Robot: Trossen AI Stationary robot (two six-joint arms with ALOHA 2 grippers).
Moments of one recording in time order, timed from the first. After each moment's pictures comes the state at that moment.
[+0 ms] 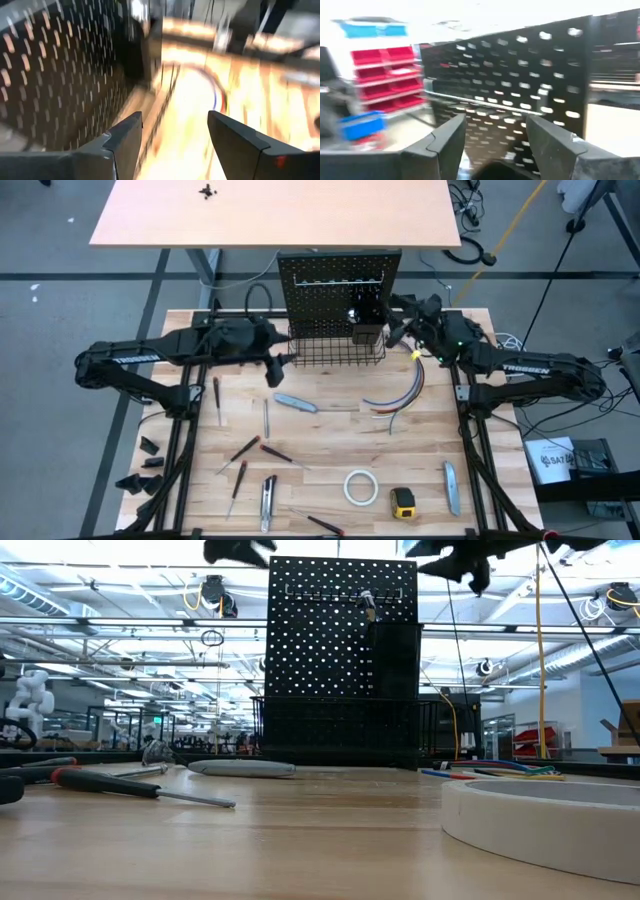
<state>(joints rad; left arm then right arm) 0.09 1.18 1.23 -0.57 -0.23 -0.12 -0.25 0.97 0.74 0.39 0.50 0.11</state>
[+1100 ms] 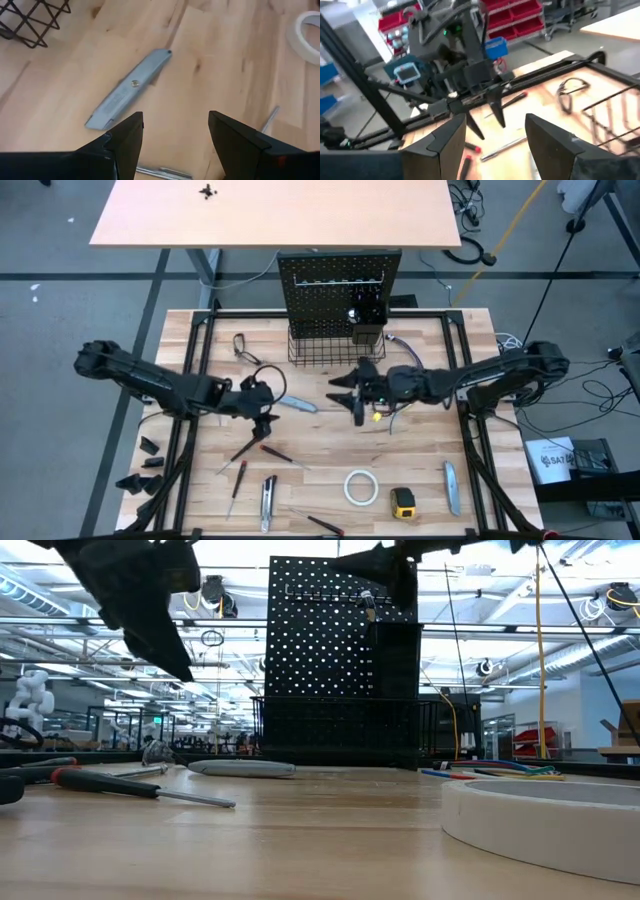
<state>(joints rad) -0.24 1.13 0.69 -0.44 -0.25 -0.52 0.12 1.41 0.88 0.41 0.21 0.41</state>
